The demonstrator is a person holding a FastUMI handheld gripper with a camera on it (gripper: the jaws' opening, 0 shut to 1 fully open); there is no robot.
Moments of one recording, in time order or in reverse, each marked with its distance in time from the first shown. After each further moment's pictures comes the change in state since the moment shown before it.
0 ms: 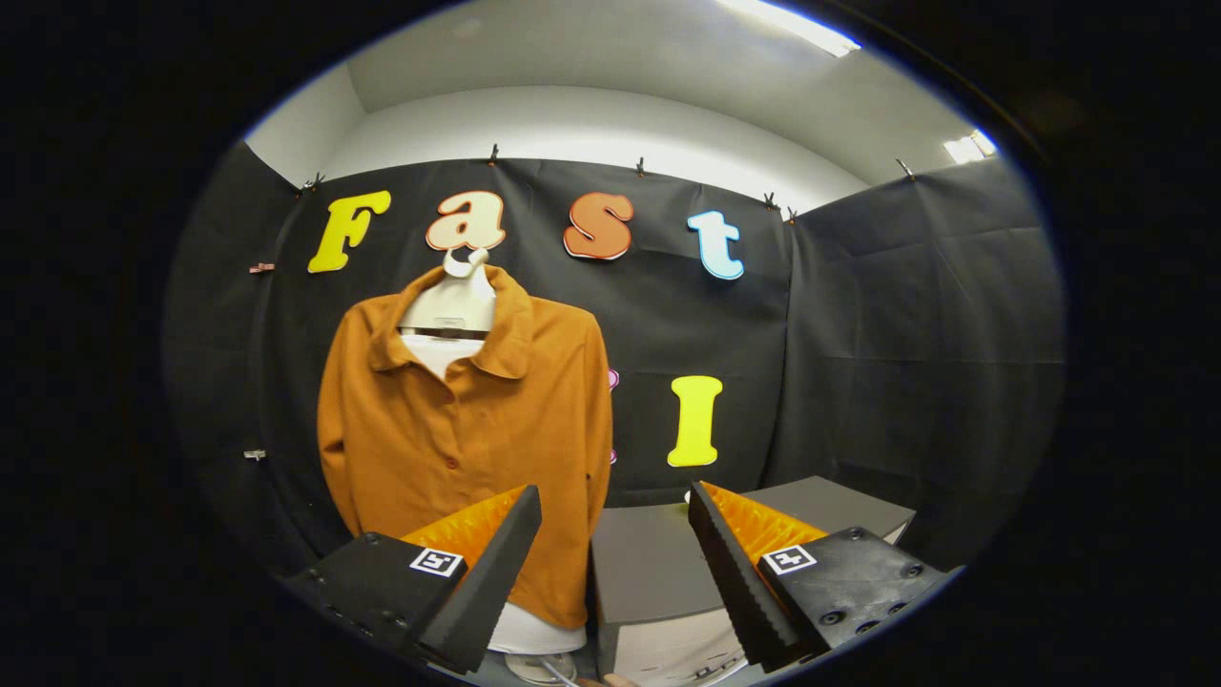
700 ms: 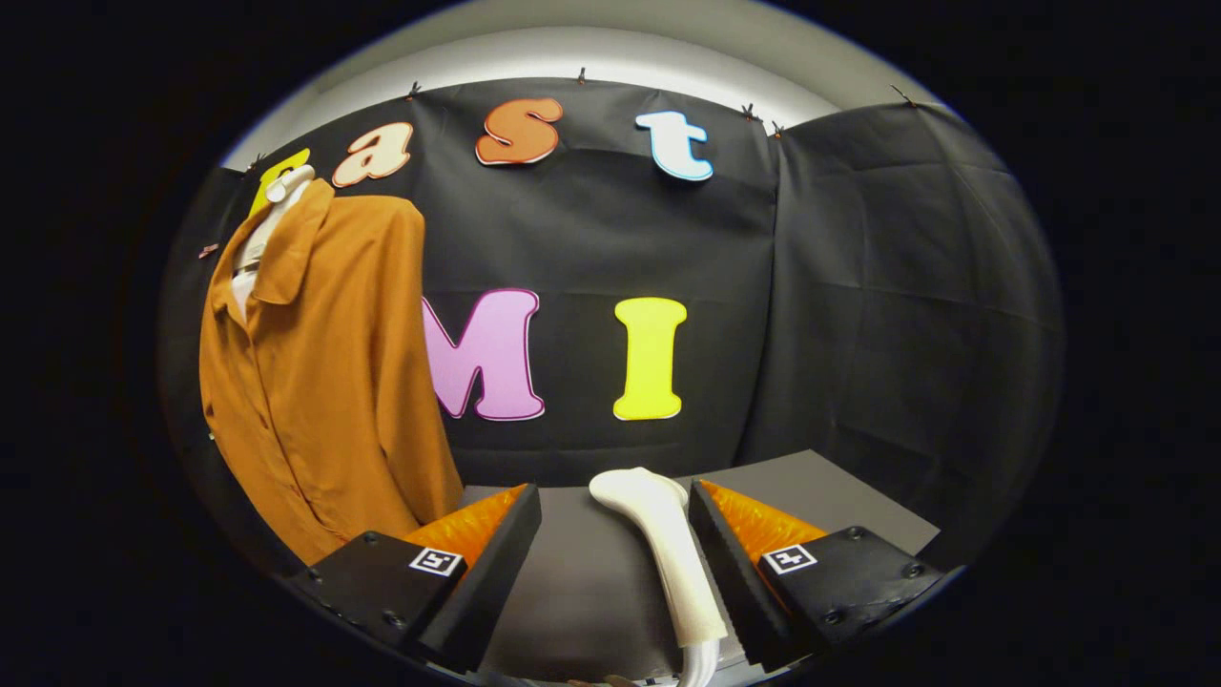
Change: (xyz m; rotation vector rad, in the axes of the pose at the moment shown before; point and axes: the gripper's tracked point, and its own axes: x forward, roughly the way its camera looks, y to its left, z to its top) arm 0.163 -0.144 -0.095 0.037 0.246 -0.028
